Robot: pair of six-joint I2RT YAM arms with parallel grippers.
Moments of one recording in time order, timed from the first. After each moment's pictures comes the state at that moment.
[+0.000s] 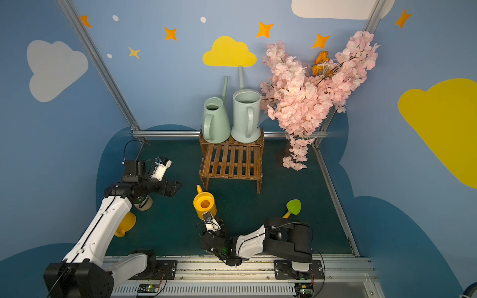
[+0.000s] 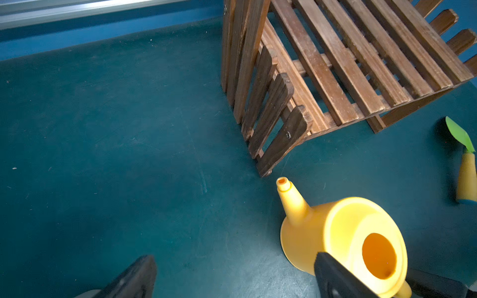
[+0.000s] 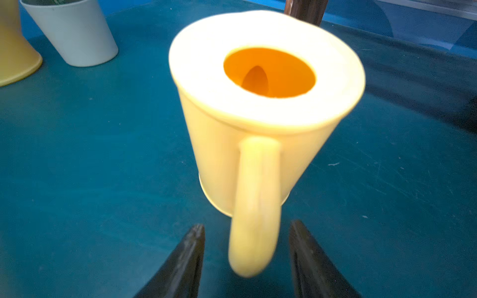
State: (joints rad) left arm 0.02 1.13 0.97 -0.70 0.39 0.23; right arm 1.49 1.83 0.73 0.49 0.82 0.42
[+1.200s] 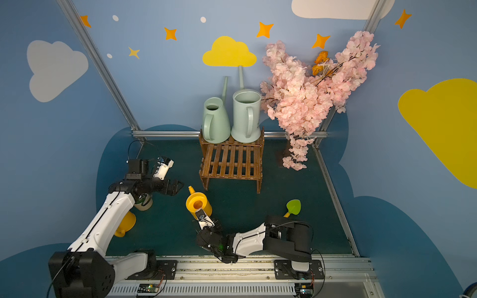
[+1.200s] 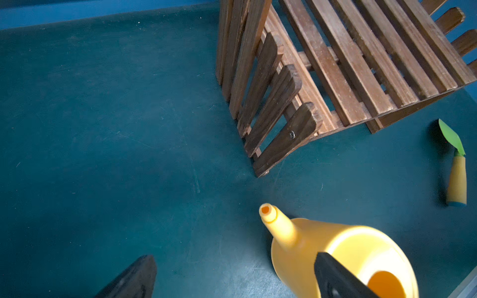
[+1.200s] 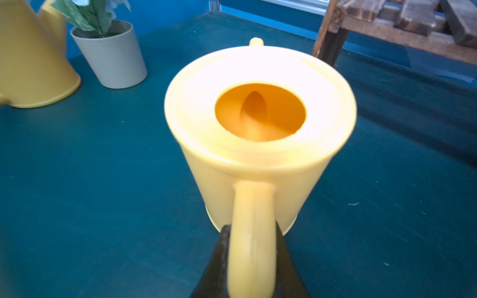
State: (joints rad) left arm 0.02 1.19 0.97 -0.67 0.42 0.20; right arm 1.49 1.81 0.81 0.49 0.77 0.32
